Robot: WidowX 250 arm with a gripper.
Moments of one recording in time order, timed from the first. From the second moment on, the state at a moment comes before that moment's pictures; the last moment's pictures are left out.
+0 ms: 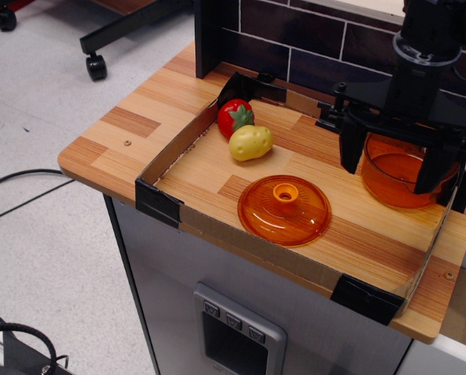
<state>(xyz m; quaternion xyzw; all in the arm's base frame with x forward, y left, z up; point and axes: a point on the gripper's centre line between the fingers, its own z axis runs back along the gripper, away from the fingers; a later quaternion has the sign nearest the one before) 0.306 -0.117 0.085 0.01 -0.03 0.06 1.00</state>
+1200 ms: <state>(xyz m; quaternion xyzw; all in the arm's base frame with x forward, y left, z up) 0.291 -0.031 0.053 -0.01 -0.03 0.01 1.00</state>
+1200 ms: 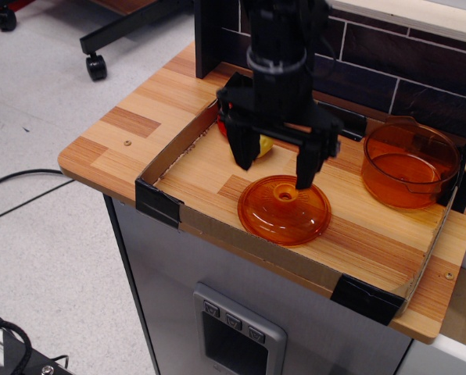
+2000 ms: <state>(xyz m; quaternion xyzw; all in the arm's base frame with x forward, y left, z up) 0.299 -0.042 0.016 0.00 -0.01 0.02 1.00</state>
